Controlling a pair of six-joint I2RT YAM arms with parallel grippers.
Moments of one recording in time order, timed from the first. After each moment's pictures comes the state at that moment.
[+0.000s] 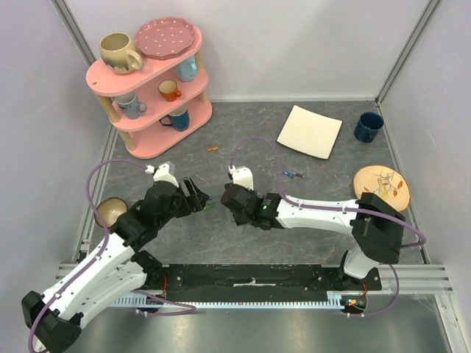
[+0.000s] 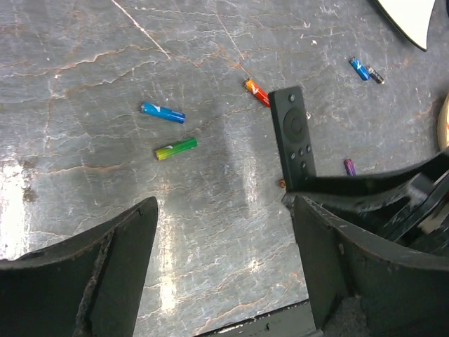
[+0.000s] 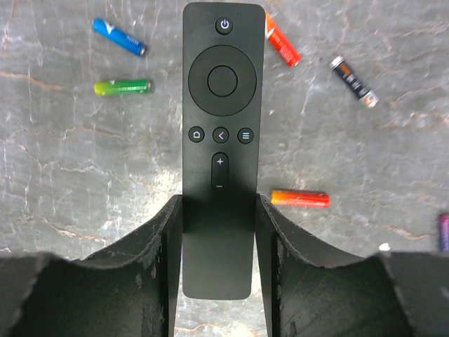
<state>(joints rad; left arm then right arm) -0.63 0.70 0.60 -0.49 -0.19 -0.77 1.12 1.62 1.06 -0.34 0.47 0.69</state>
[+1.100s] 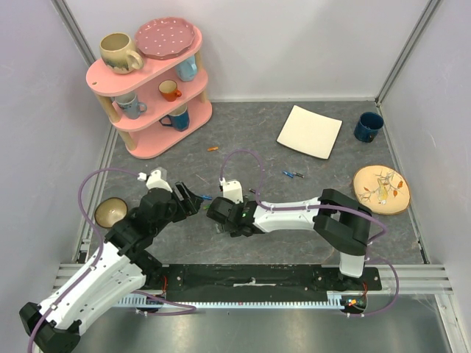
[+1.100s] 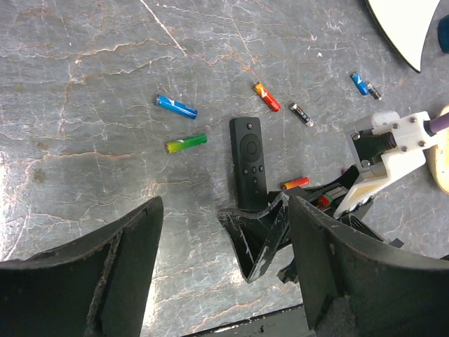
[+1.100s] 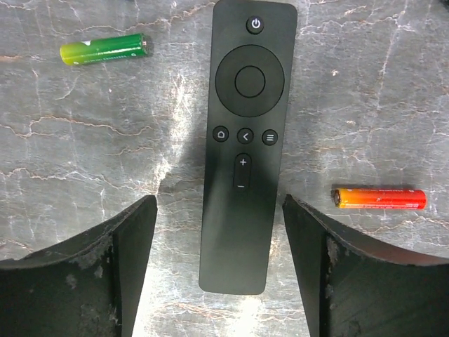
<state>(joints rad) -0.63 0.58 0.55 -0.54 -0.24 -0.85 1.20 1.86 1.13 -0.35 0.47 0.87</state>
